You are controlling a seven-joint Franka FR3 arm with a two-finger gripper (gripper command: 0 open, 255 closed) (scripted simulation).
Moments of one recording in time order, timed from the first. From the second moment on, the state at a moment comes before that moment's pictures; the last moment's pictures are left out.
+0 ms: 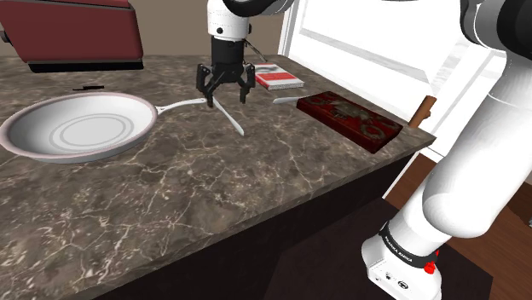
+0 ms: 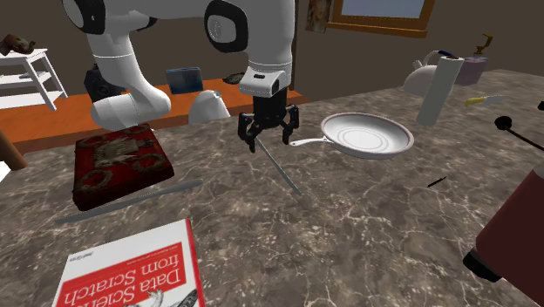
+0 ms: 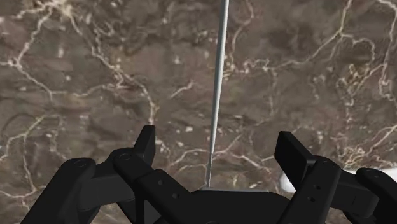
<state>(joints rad) 0.09 0.09 0.38 -1.77 0.00 1.81 0.63</state>
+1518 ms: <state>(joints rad) 0.10 0.09 0.38 -1.76 0.00 1.80 0.63</state>
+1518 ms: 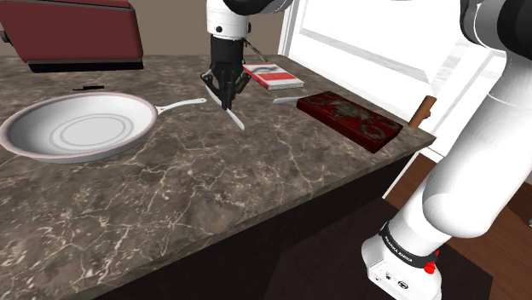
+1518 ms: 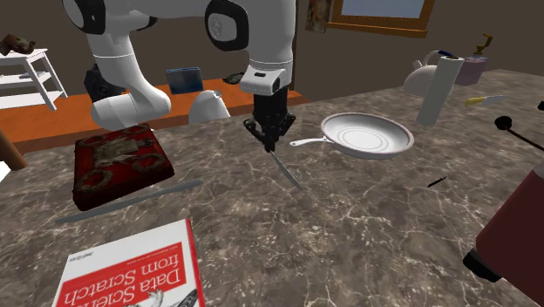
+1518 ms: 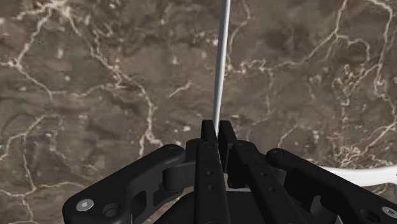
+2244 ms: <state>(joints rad) 0.10 0.09 0.38 -1.61 0.00 1.65 0.63</state>
